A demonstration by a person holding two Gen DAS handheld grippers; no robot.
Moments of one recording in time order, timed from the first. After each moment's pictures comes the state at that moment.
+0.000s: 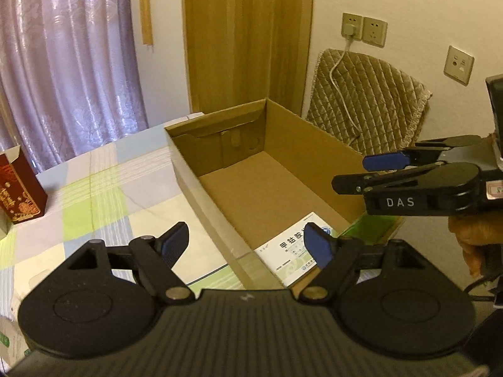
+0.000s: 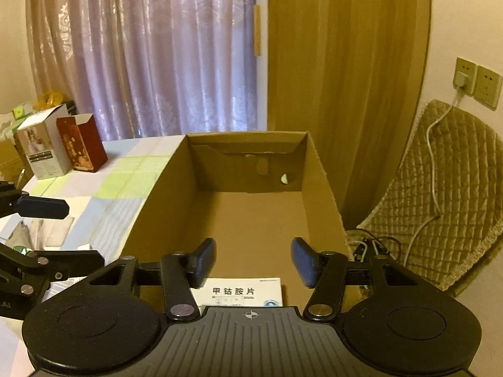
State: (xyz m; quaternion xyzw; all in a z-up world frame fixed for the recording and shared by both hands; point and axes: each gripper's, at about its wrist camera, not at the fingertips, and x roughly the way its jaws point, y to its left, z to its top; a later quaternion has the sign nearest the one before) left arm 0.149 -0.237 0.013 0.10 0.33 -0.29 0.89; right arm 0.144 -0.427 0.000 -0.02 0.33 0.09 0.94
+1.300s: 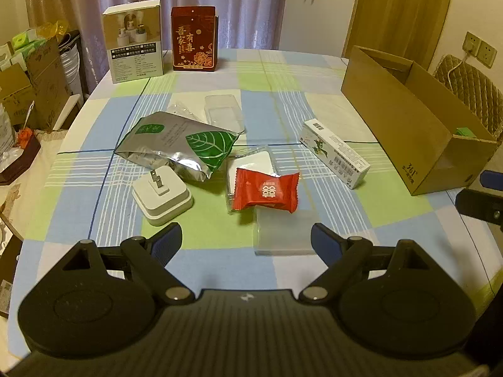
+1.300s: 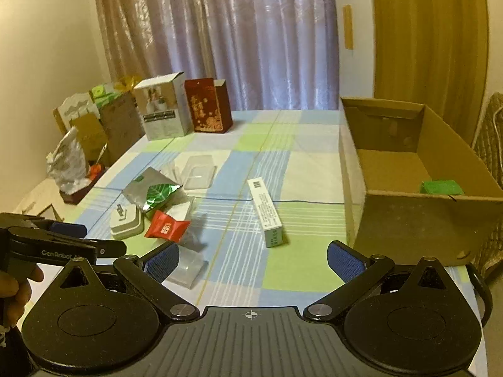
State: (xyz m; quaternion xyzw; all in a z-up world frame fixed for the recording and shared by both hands) left arm 0.023 0.011 -0.046 0.00 0.41 -0.08 0.91; right arm -0.013 -0.259 -0.028 0.00 0.33 0.20 0.92
